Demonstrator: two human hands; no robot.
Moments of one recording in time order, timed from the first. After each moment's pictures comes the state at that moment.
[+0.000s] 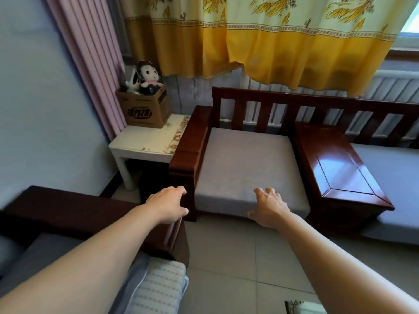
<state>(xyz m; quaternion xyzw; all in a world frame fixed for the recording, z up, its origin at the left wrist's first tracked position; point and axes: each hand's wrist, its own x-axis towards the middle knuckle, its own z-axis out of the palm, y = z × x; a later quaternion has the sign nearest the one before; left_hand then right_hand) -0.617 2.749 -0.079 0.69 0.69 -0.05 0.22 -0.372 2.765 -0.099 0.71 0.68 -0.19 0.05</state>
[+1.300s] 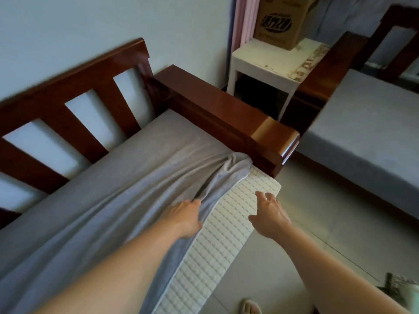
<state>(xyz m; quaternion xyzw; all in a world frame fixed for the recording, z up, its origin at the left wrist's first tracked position) -0.803 2.422 -0.296 0.50 0.80 -0.09 0.33 -0.629 2.530 -0.295 0.52 0.80 -0.26 0.16</state>
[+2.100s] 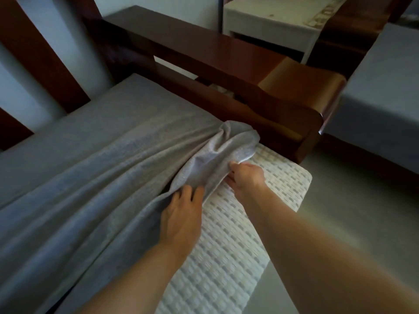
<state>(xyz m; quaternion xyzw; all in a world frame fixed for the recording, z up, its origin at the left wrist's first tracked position) -0.789 2.513 -0.563 0.54 0.84 0.02 0.06 -0.724 2.650 -0.551 0.57 0.32 -0.71 -0.25</state>
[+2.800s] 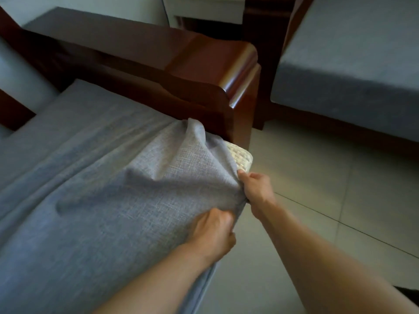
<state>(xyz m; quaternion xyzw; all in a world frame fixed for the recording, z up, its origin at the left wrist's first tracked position) -0.616 2.576 -0.563 0.63 0.74 -0.04 0.23 -0.551 2.682 -0.597 0.63 0.41 -0.62 -0.23</state>
